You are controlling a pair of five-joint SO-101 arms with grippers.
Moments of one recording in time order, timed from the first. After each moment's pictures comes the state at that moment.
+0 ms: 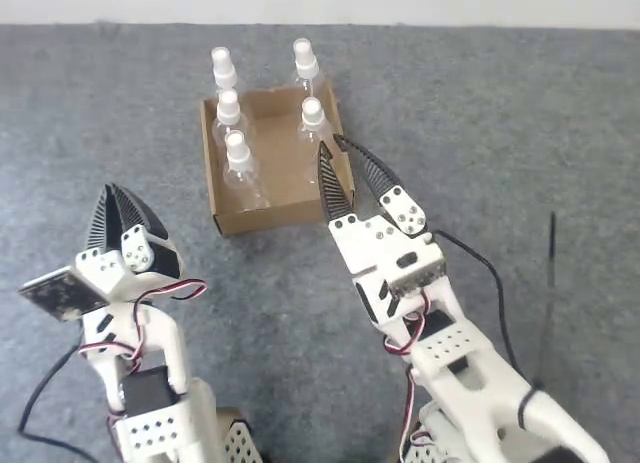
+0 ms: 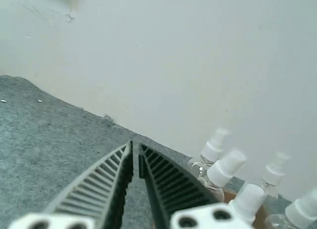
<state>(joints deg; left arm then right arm) -21.5 -103.3 96.7 20.1 23.9 -31.6 -36.7 80.7 -57.7 11.0</state>
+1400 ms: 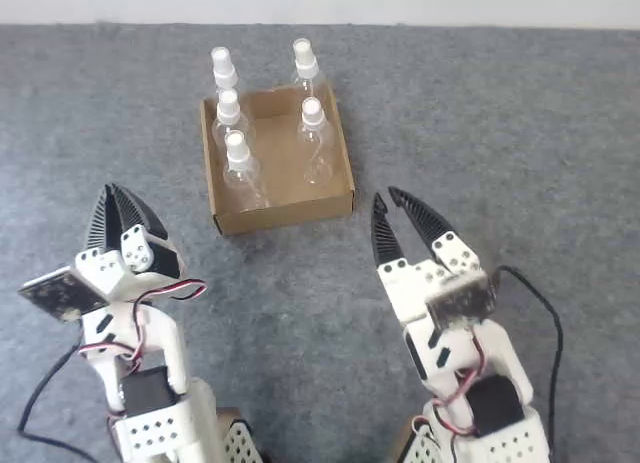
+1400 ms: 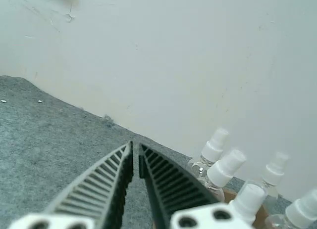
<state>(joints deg) -21.5 -103.3 96.7 20.1 23.9 -25.0 -102.8 84.4 26.6 11.1</state>
